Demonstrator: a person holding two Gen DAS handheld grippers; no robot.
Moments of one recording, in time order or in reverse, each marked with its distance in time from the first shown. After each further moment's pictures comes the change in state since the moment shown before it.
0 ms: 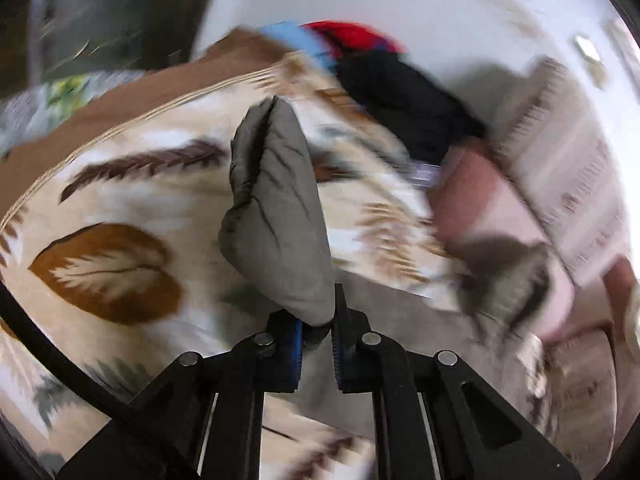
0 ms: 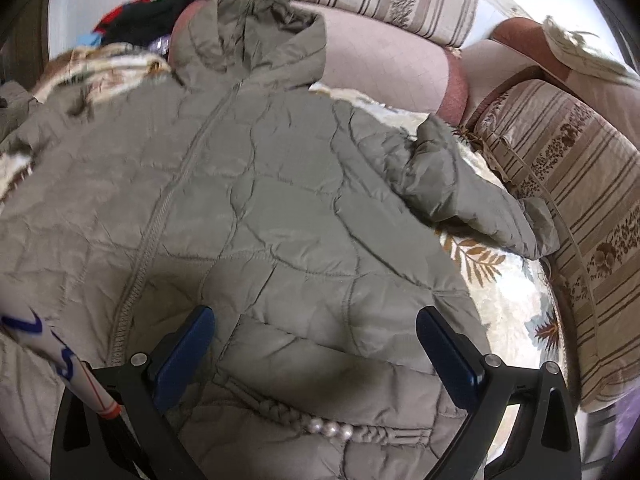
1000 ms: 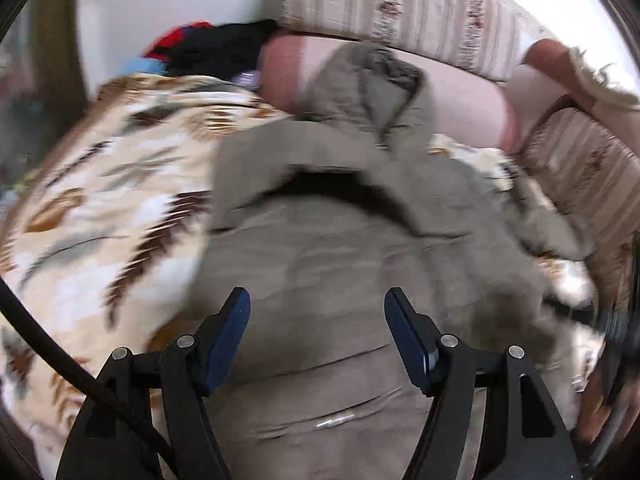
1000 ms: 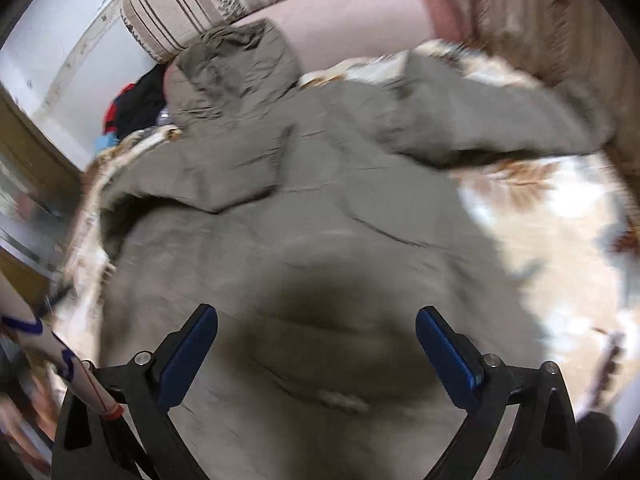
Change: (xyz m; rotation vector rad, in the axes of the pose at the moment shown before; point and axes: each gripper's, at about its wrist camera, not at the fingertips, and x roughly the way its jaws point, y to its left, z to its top) left arm -0.068 -0.175 -0.289 0.511 0.046 0.090; right arm 0.031 -0.071 0.026 0.387 0.137 0.460
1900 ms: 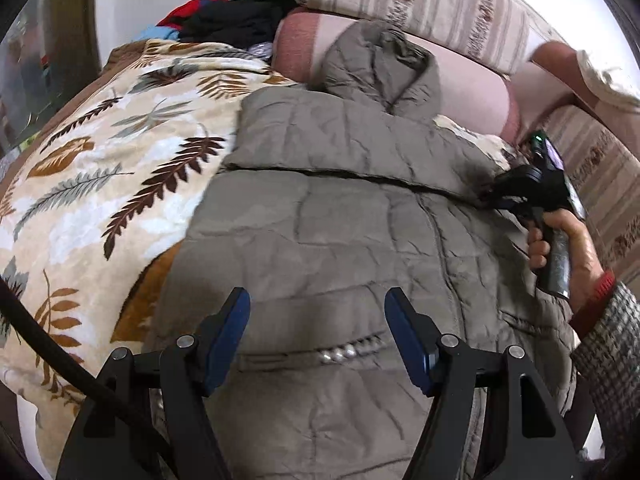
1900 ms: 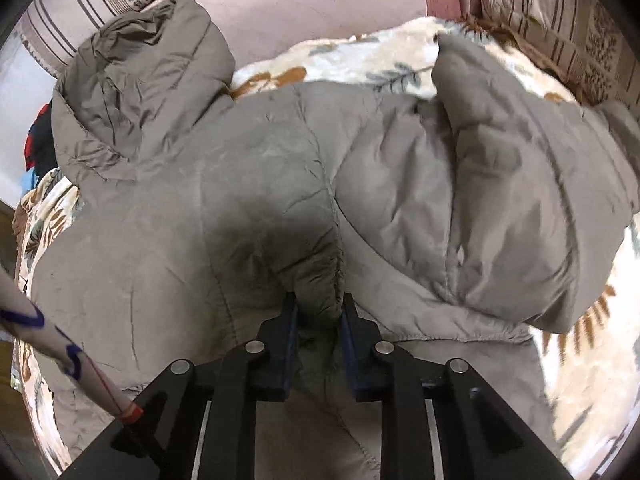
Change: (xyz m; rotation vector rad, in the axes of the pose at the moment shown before) left arm -0.006 -0.002 -0.045 -0.051 0.061 -0.049; right arm 0.119 -0.018 0.107 0.086 0.059 -0.215
